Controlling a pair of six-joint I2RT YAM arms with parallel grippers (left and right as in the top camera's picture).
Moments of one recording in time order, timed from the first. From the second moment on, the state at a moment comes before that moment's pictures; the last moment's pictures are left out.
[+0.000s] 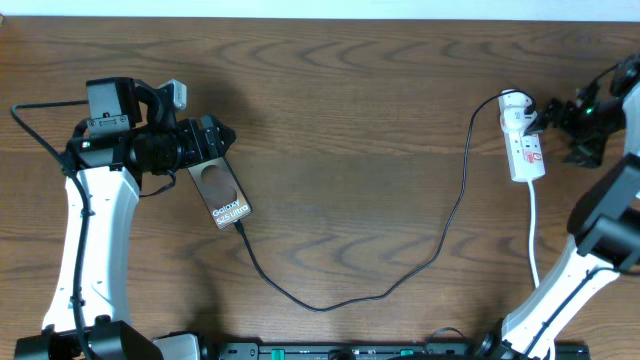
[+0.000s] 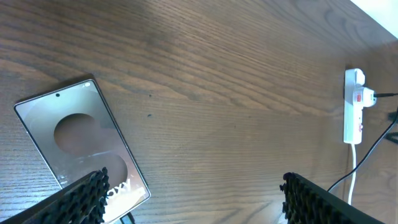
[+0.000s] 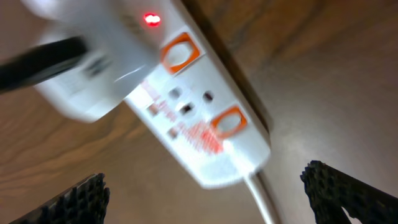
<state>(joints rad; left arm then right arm) 0.16 1.45 1.21 -0.83 0.57 -0.17 -0.47 2.24 2.01 -1.34 -0.27 0.10</state>
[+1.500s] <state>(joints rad) 0.16 1.45 1.21 -0.84 0.57 -0.17 -0.46 1.78 2.01 -1.54 -0.27 0.12</state>
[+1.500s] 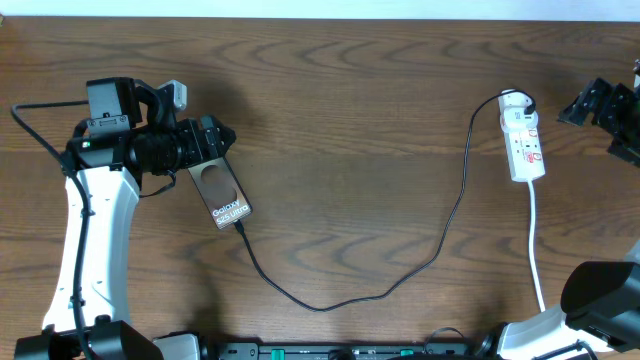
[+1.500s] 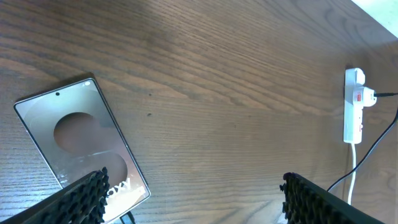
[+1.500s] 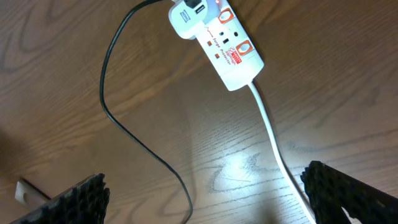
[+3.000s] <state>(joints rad) 0.05 0.01 0.02 -0.09 0.27 0.06 -0.46 1.77 2.01 -1.54 -0.26 0.12</state>
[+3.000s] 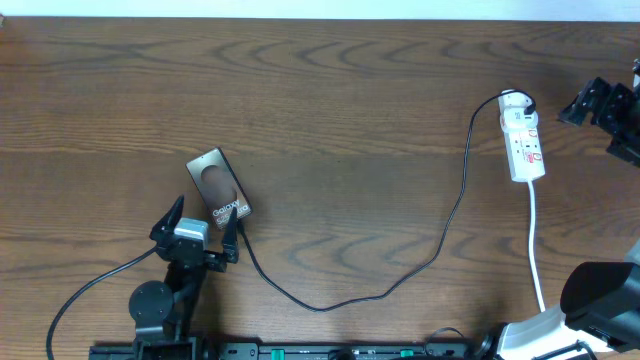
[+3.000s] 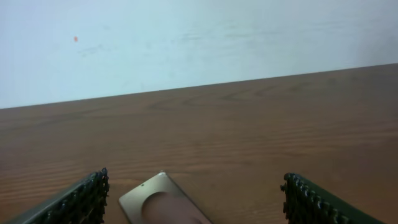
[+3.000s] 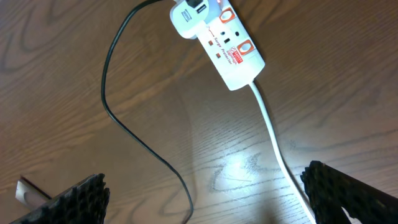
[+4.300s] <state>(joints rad) 0.06 0.01 0.03 -0.12 0.04 -0.04 -0.46 1.77 2.01 -1.54 -0.26 0.12</state>
